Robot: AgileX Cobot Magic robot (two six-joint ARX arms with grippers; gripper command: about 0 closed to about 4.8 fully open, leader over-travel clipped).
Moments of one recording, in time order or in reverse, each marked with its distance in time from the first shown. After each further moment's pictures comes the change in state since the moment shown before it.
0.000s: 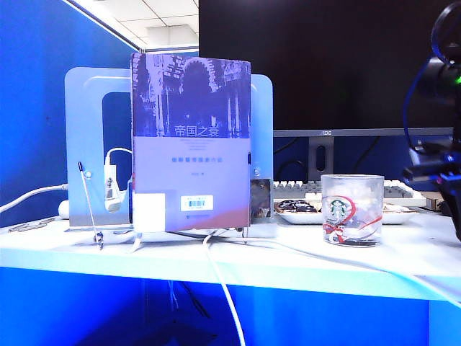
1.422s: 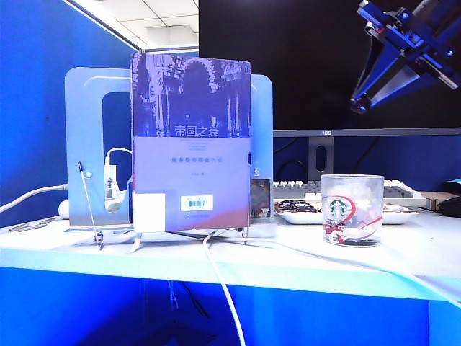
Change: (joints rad) left arm 0.000 0.000 0.000 0.000 0.000 0.000; right arm 0.006 -0.161 0.273 -0.068 -0.680 0.068
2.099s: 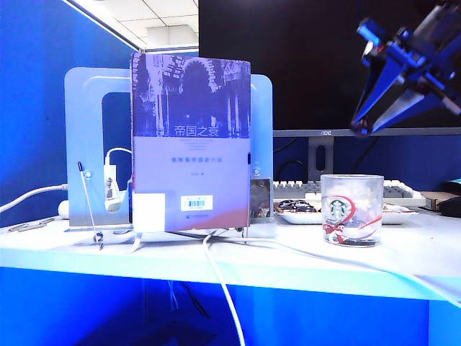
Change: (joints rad) left arm 0.000 0.000 0.000 0.000 0.000 0.000; right arm 0.007 0.063 -0.002 -0.130 -0.050 -0.016
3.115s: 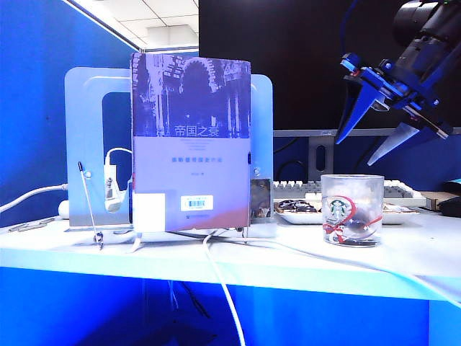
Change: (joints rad) left arm 0.000 0.000 0.000 0.000 0.000 0.000; right arm 0.043 0.085 0.000 0.016 0.047 -0.003
